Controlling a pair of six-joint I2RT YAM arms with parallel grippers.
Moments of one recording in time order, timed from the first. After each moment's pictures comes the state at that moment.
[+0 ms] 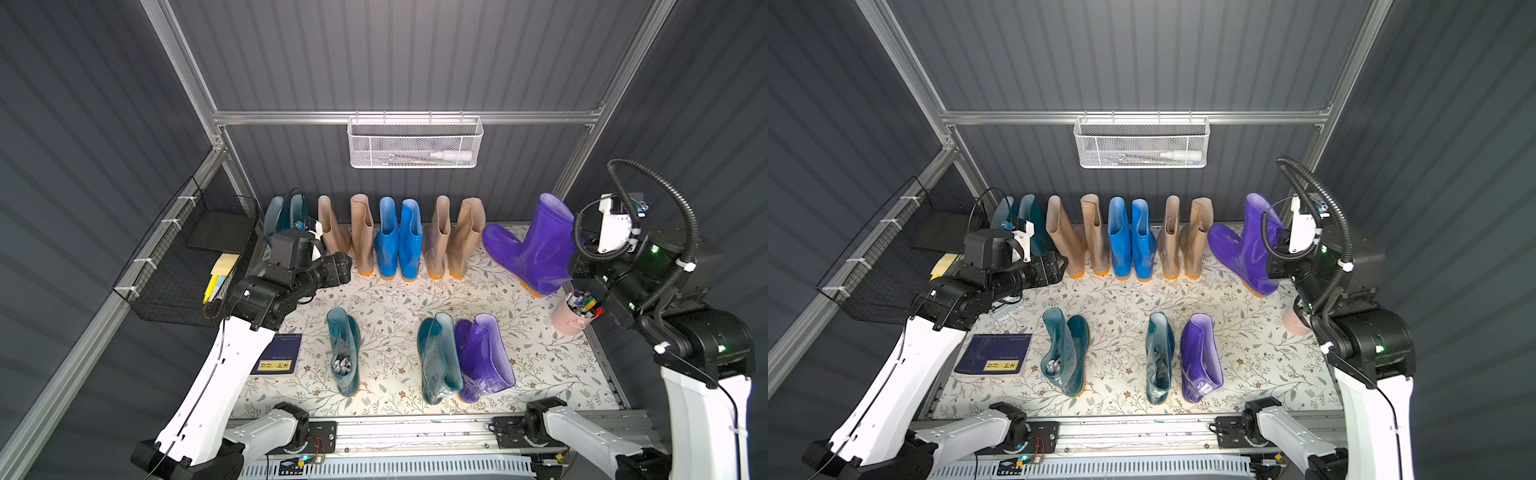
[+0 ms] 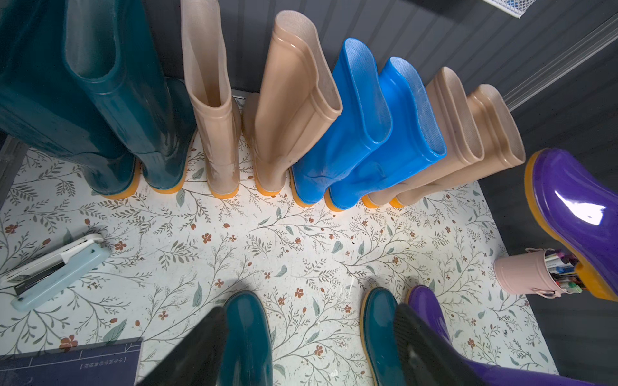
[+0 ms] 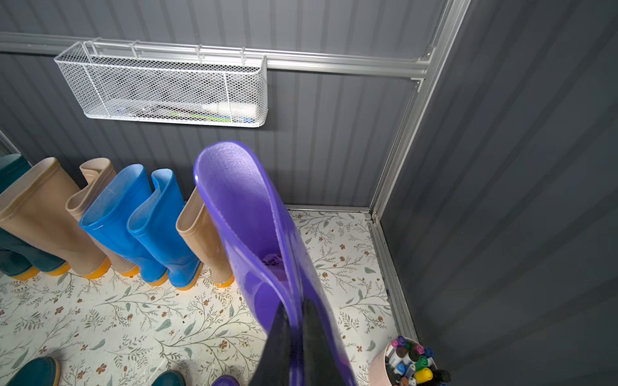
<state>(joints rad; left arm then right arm) -0.43 1.14 1.47 -0.94 -0.02 -0.42 0.19 0.99 1.77 -1.02 0.19 0.00</state>
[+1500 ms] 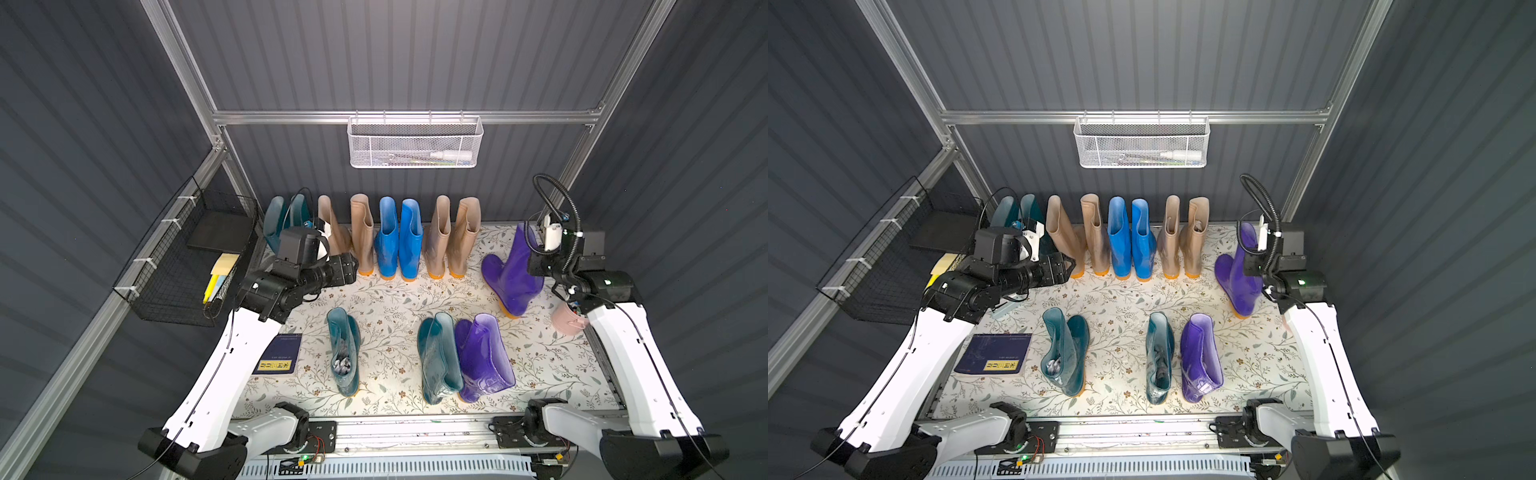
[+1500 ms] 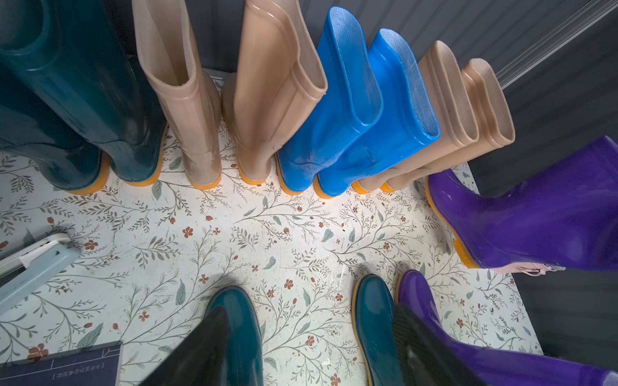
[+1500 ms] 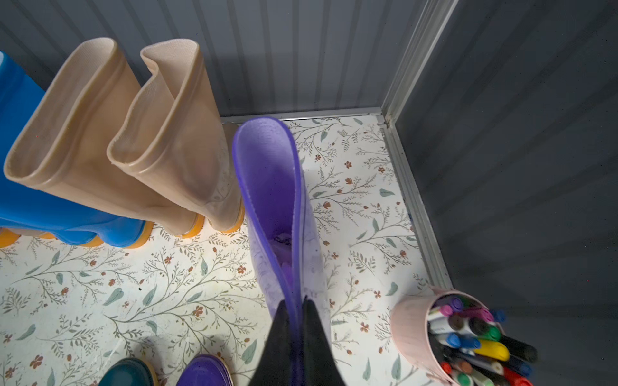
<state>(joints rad) -0.43 1.18 1.46 -0.94 0.05 -0.41 0.05 1.17 1.33 -0.75 0.10 0.07</state>
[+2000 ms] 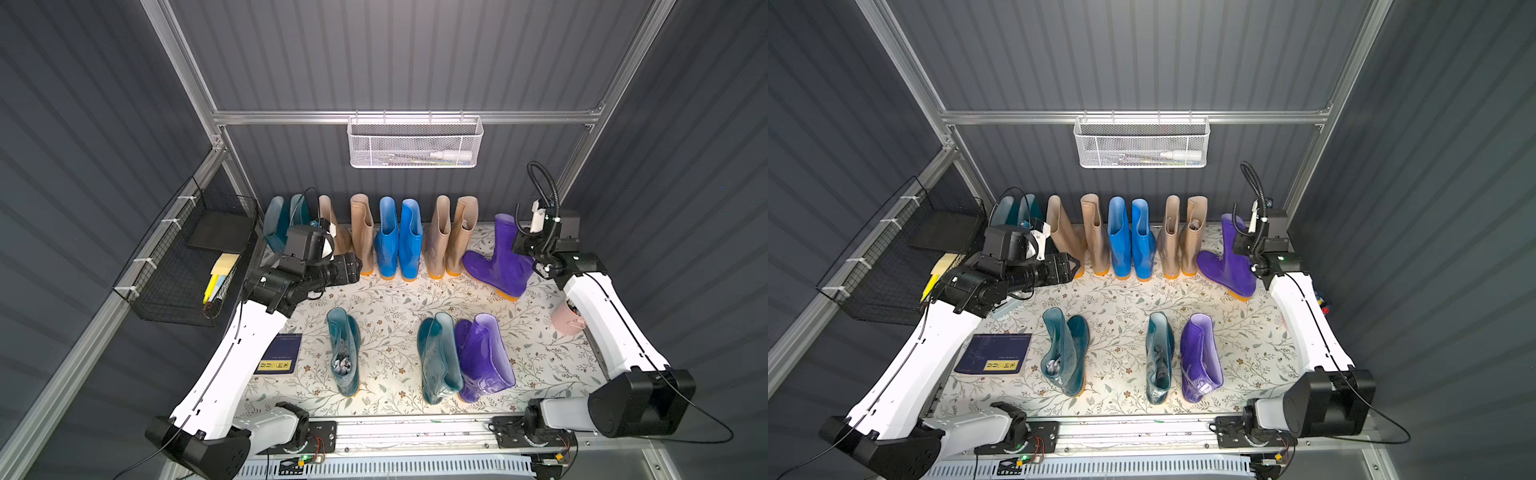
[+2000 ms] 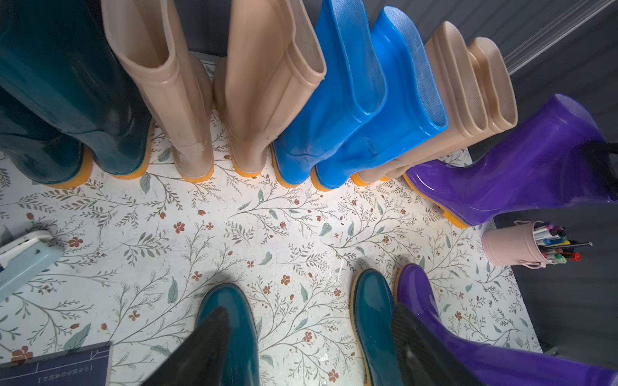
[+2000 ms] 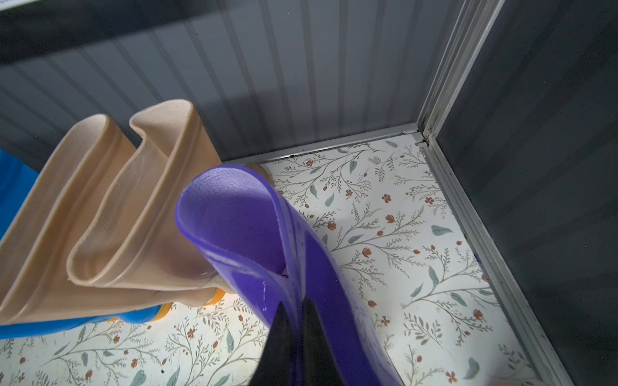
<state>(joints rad) -0.43 1.22 1.46 -0.93 0.08 -0.41 0.04 1.37 1.33 -0.47 0.03 0.20</state>
